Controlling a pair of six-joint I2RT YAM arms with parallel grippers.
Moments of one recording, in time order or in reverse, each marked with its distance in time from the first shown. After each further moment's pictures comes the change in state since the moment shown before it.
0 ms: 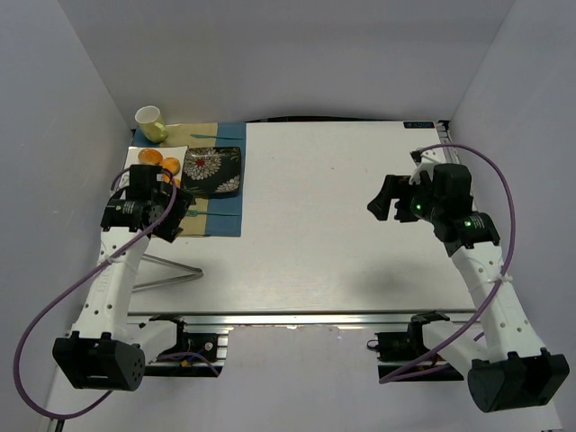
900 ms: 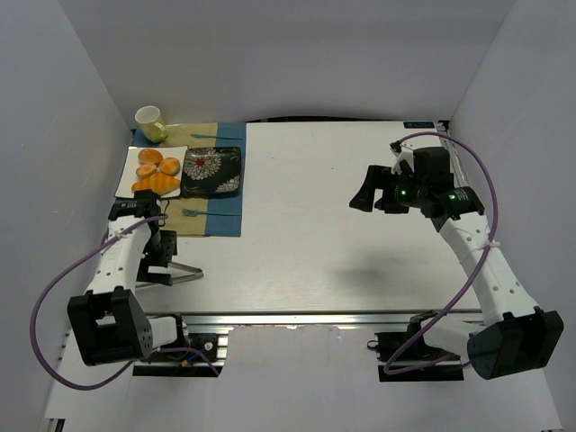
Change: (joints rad) left arm 0.150 0.151 -0.177 -0.331 -0.119 -0.382; right arm 0.078 0.207 0.154 -0.080 -0.094 0.102
